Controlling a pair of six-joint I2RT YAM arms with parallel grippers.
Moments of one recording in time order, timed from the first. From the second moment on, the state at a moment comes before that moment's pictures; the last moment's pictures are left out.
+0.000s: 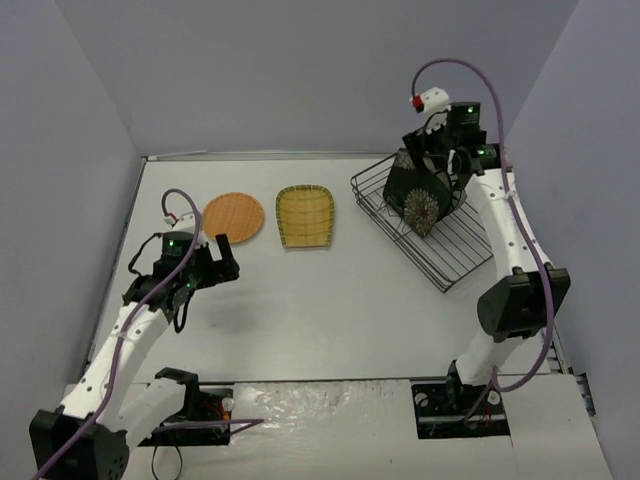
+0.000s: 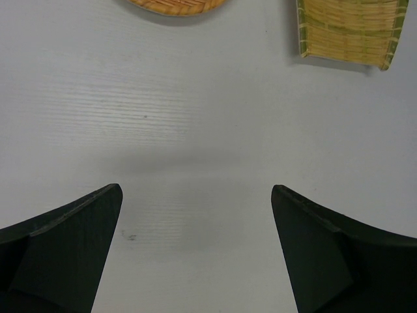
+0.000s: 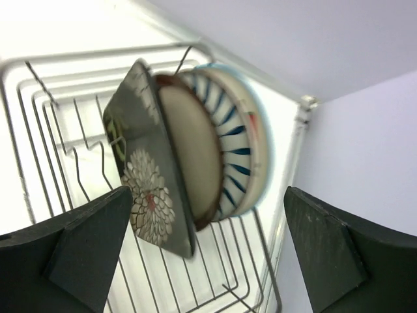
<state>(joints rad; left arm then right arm) -0.21 0.92 0.77 -0.57 -0.01 -0.41 0.12 1.71 1.79 -0.64 0.07 -0.42</state>
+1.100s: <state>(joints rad) -0.07 1.63 0.69 0.35 0.00 -1.07 0.12 1.01 0.92 -0.02 -0.54 0.42</state>
